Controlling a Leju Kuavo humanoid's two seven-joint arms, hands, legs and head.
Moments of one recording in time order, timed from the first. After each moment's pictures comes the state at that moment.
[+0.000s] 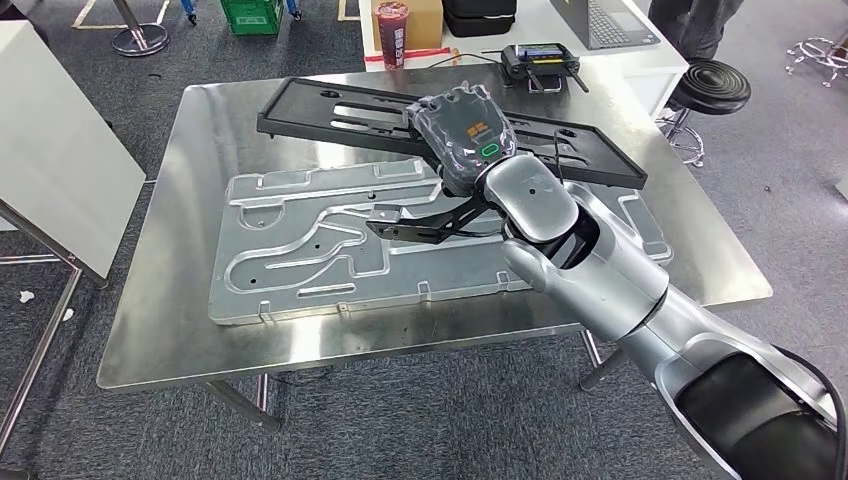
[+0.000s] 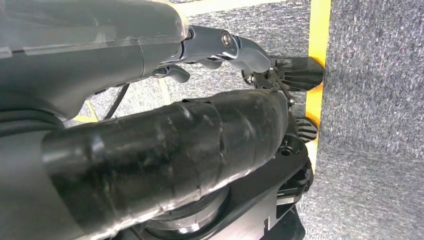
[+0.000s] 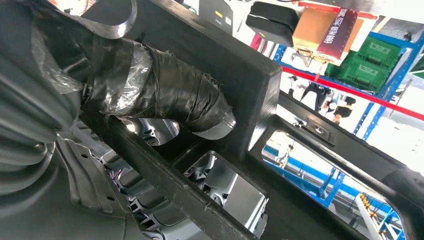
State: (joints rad) left arm 0.04 0.19 -0.08 -0.11 0.57 -0.39 -0.02; right arm -1.04 -0.16 0.93 -1.05 0.97 -0.02 -0.04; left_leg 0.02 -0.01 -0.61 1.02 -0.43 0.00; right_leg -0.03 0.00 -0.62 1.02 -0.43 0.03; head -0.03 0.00
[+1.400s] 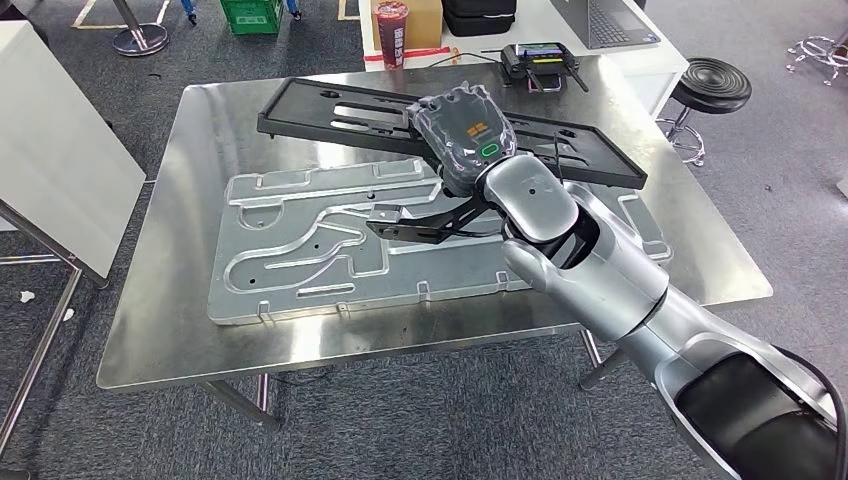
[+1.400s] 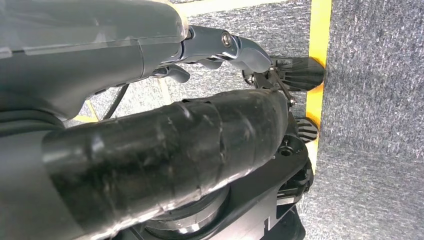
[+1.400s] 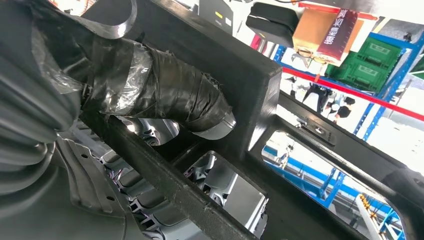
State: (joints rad) left arm 0.04 0.19 -0.08 -0.11 0.57 -0.39 -0.02; right arm -1.04 -0.16 0.93 -1.05 0.97 -0.02 -0.04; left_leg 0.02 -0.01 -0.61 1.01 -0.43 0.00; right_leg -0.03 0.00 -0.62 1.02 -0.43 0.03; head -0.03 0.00
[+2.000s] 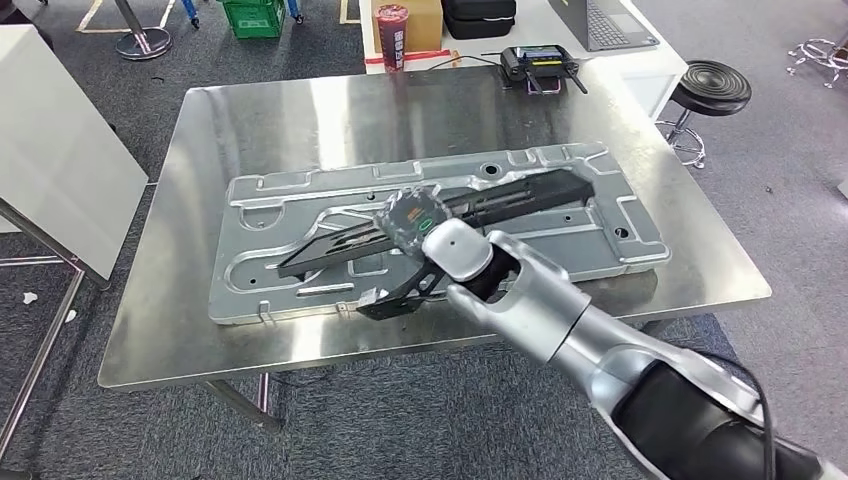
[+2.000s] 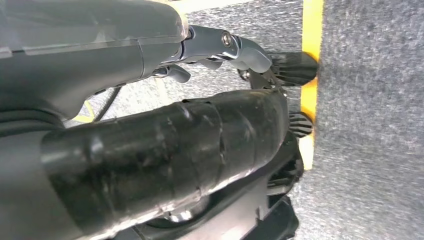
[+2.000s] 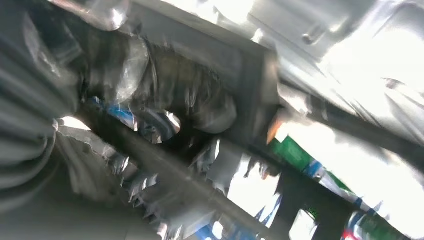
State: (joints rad) left arm 0.02 0.19 -0.08 -0.12 0.58 -0.39 0.01; right arm -0.99 0.03 1.07 -0.68 1.05 0.13 -0.15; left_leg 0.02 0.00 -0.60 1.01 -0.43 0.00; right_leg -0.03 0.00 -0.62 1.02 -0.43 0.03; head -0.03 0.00
